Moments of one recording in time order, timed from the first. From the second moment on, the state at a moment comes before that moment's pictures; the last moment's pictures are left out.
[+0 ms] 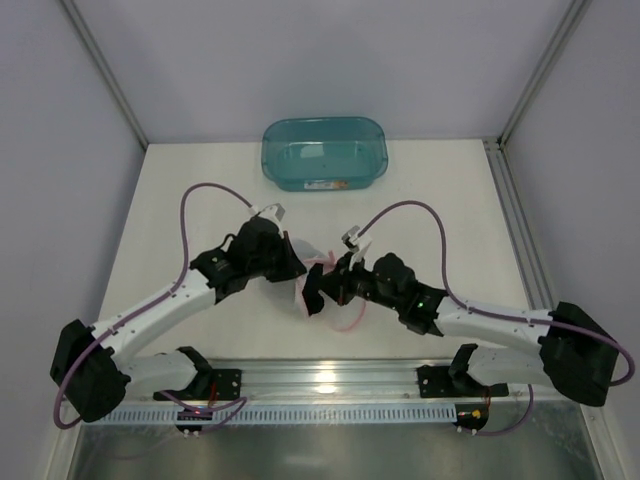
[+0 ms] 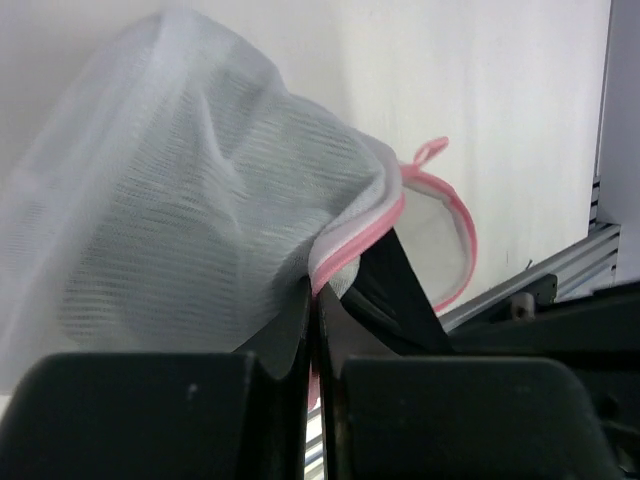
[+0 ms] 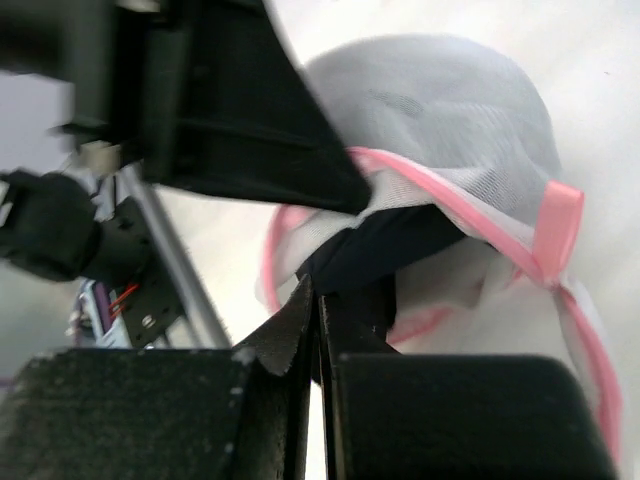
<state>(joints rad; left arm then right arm) -0.72 1.16 0.86 -0.41 0.03 -0.79 0.97 1.22 0.51 0.47 -0.05 0.47</state>
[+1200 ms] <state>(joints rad) -0.71 1.13 0.71 -0.28 0.11 -0.89 0.92 0.92 0.97 0.20 0.18 0.22</state>
